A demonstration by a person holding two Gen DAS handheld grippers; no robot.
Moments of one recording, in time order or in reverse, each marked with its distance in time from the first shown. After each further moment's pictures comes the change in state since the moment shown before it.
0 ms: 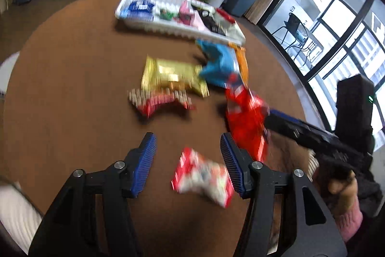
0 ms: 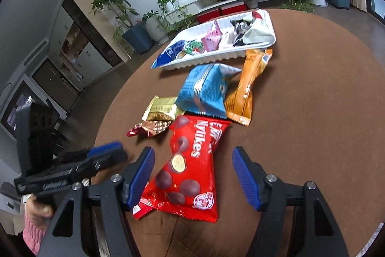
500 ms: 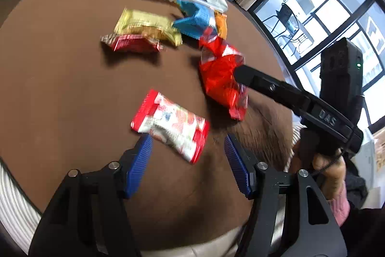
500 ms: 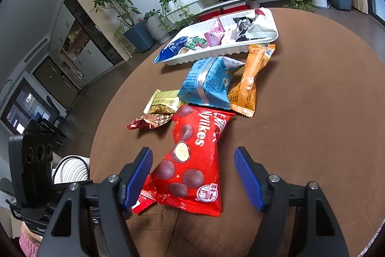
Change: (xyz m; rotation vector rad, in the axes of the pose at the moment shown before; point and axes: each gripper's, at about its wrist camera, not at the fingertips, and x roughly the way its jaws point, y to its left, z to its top) left arm 0.006 -0.024 -0.044 -0.017 0.091 -0.070; right arm -0.001 0.005 -0.012 -0.014 -0.008 -0.003
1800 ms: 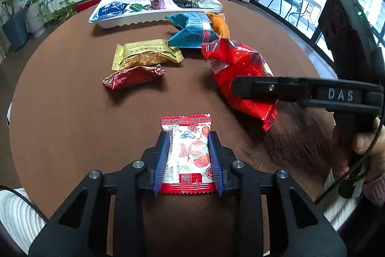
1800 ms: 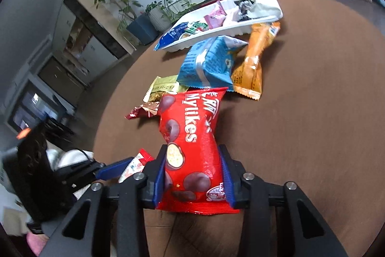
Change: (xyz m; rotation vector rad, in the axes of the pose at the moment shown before) left arm 0.010 -0.026 -0.008 0.276 -0.082 0.225; right arm 0.014 -0.010 -0.008 0.063 0.066 0.080
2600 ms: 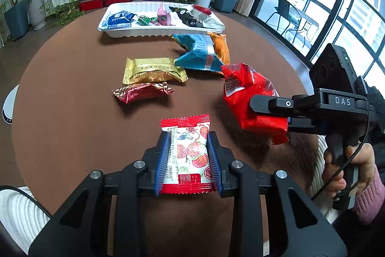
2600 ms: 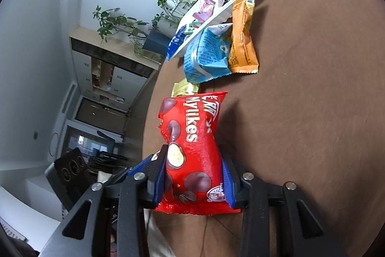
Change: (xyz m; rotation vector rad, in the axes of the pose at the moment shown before) left arm -0.027 0.012 0.012 -0.076 -0.058 -0.054; right arm -0.009 -0.036 -0.007 0.305 0.015 0.292
